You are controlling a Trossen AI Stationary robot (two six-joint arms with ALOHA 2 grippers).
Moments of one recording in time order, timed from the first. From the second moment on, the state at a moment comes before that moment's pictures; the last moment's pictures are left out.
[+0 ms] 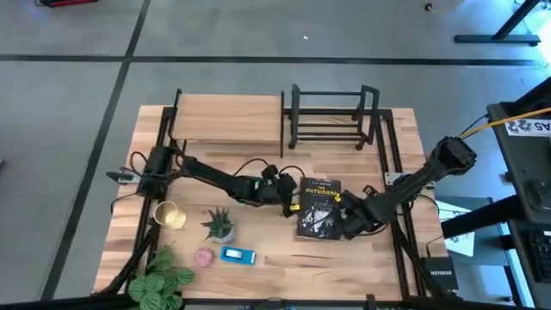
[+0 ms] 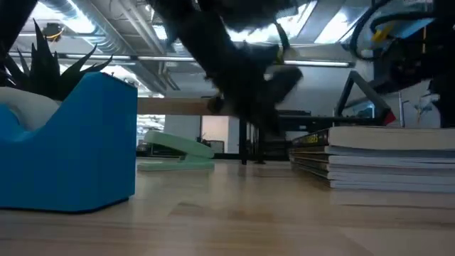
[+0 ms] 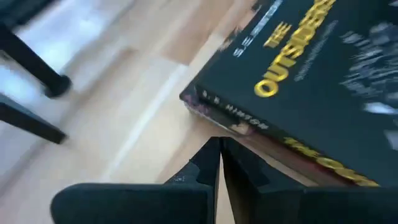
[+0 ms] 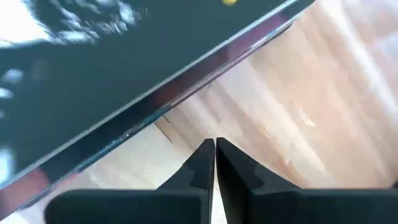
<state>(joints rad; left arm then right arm) -0.16 1.99 1.33 -0.12 -0.56 -0.38 0.60 1.44 0.78 -0.98 0.30 1.28</state>
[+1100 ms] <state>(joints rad) -0.25 0.47 0.65 -0.34 -0.38 -0.23 0.51 0.05 0.41 -0.51 0.44 0.60</state>
